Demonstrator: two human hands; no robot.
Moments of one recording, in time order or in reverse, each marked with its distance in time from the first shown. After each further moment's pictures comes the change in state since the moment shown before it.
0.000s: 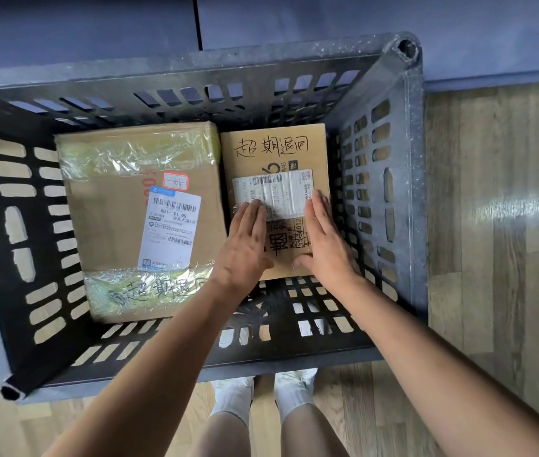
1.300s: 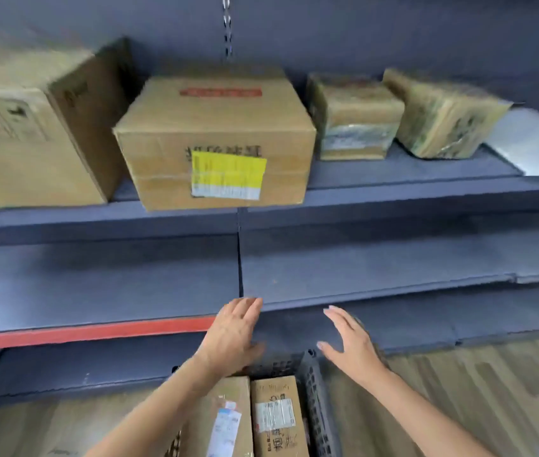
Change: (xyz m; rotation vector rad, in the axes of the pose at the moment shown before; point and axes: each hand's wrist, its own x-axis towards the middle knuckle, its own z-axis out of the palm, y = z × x) left_hand -0.354 0.065 -0.412 0.238 0.775 0.363; right_hand -0.326 -0.170 -0.385 0.157 0.597 -0.210
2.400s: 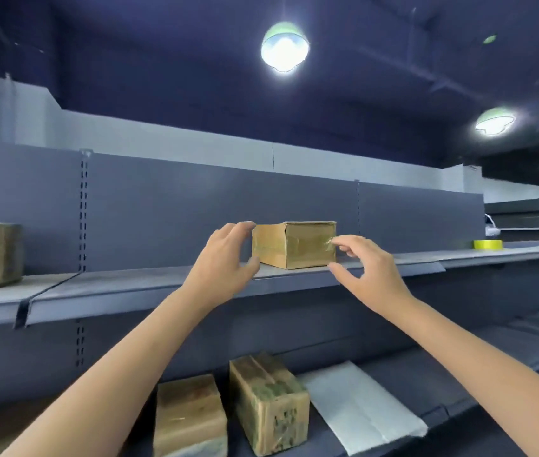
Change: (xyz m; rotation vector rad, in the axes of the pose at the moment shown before) left_hand 0.253 0.260 -0.473 -0.218 0.850 0.377; right_hand -0.036 -0.086 -0.580 -0.183 1.105 -0.513
